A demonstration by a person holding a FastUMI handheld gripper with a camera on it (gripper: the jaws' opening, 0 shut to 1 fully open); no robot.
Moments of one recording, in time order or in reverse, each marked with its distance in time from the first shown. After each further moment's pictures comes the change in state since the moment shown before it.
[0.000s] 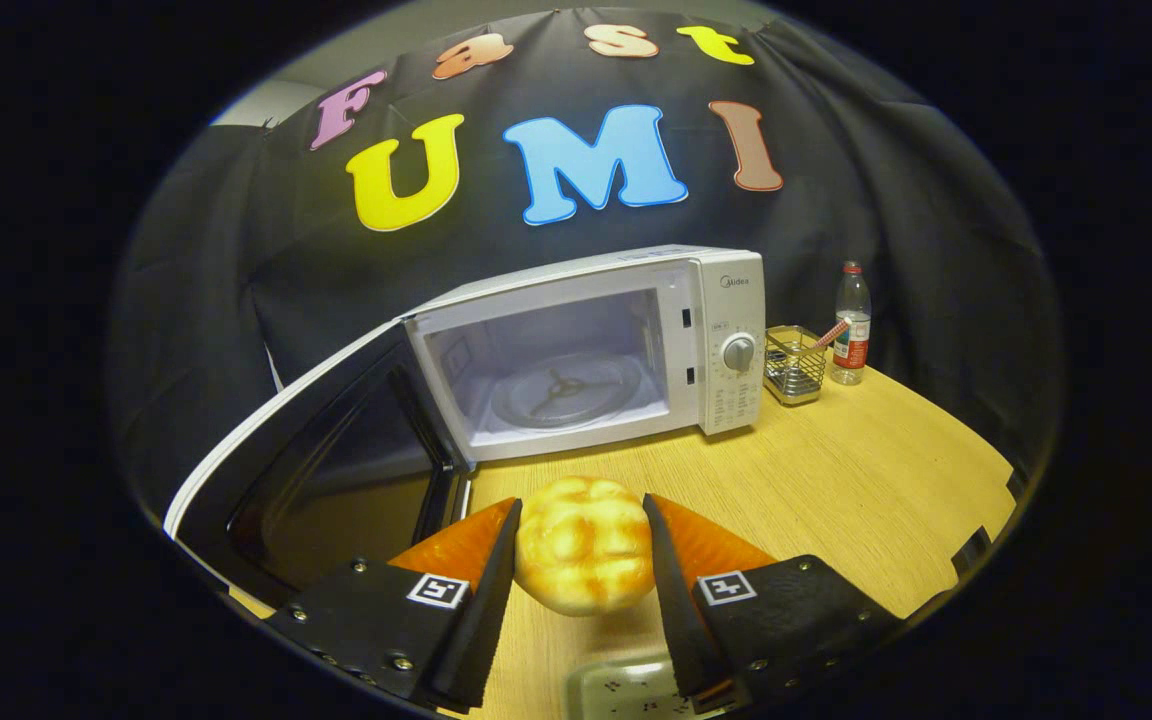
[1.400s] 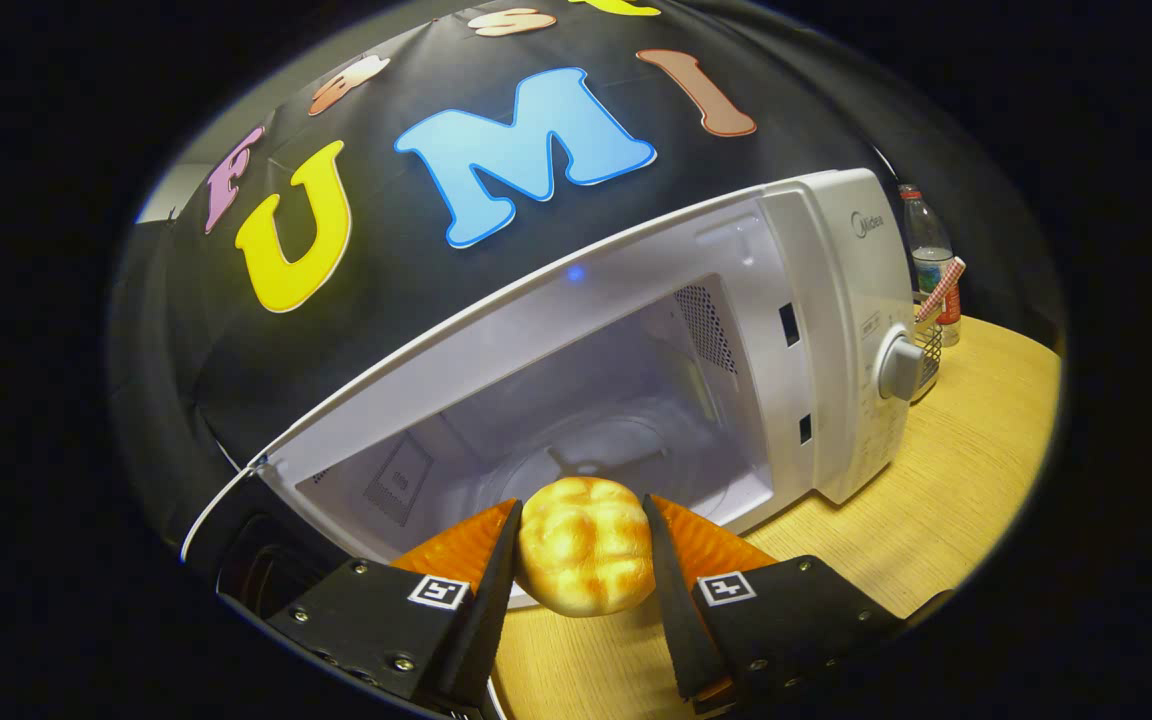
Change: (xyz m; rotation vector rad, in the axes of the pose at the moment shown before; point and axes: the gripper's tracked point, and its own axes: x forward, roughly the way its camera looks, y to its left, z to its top) arm 0.209 0.009 0.062 0.278 -0.067 0.008
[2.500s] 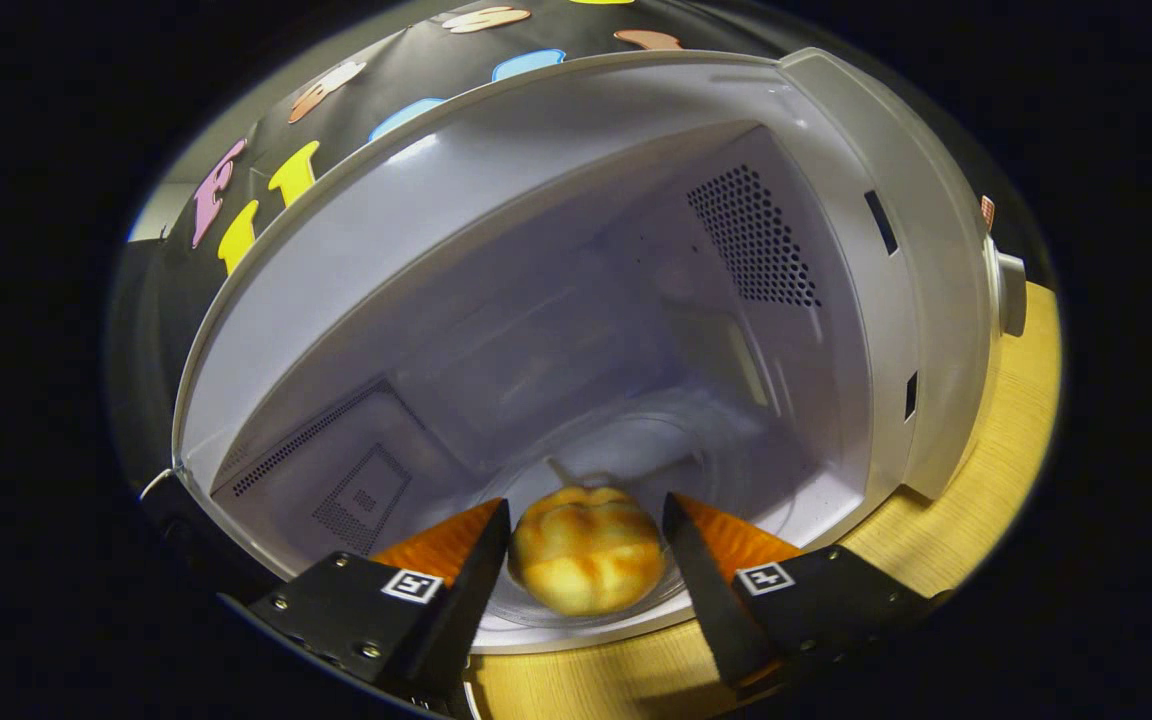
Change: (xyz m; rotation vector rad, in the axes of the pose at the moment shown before) arm 0.066 0.001 -0.020 0.065 -0.023 0.050
